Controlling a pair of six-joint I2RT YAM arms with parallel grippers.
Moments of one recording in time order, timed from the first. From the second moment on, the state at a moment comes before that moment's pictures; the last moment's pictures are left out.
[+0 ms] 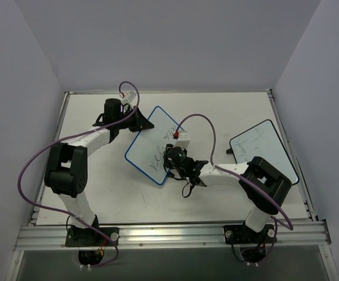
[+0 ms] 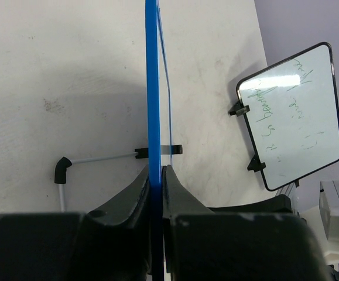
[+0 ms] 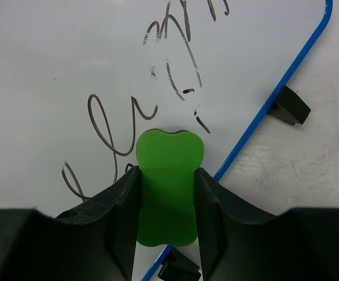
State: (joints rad) left arm -0.26 1.82 1.19 0.11 0.64 -0.61; right arm 0.91 1.69 0.79 0.30 0.47 0.64
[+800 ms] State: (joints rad) left arm -0.26 1.81 1.12 0.26 0.64 -0.63; right arm 0.75 1.78 0.89 0.28 0.45 0.58
